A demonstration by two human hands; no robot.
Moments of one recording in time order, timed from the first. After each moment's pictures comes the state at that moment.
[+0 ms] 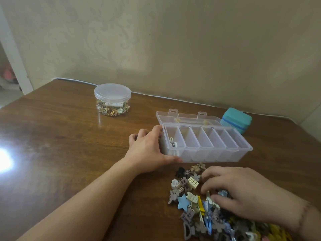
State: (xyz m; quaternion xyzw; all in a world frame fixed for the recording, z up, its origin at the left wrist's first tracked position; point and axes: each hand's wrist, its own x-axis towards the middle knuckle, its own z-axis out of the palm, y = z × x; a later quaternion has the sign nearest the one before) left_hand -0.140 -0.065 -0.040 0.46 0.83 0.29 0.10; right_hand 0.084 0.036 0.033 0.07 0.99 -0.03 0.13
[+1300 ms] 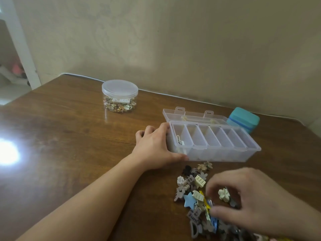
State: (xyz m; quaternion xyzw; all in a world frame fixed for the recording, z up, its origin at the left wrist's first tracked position) left_hand -0.142 -0.065 -0.042 0.47 0.83 0.30 0.09; right_hand 0.084 0.006 0.048 0.11 0.99 -0.09 0.05
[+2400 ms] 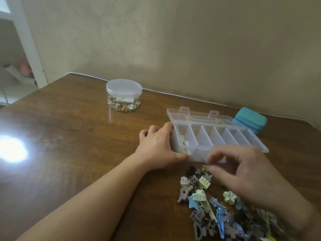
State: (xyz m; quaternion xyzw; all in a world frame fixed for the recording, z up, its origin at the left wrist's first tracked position) left_hand -0.142 -0.065 -0.042 0.47 0.83 0.30 0.09; right_hand 0.059 0.010 0.044 0.17 0.96 -0.19 -0.11
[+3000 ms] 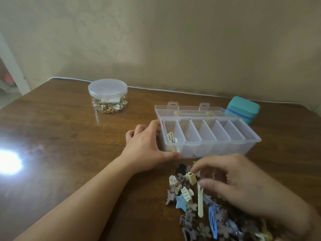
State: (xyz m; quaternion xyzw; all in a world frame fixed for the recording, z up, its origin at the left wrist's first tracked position) left_hand -0.138 -0.066 -0.039 0.46 0.83 0.30 0.09; right_hand 0.073 0.020 0.030 0.15 0.97 -0.19 -0.04
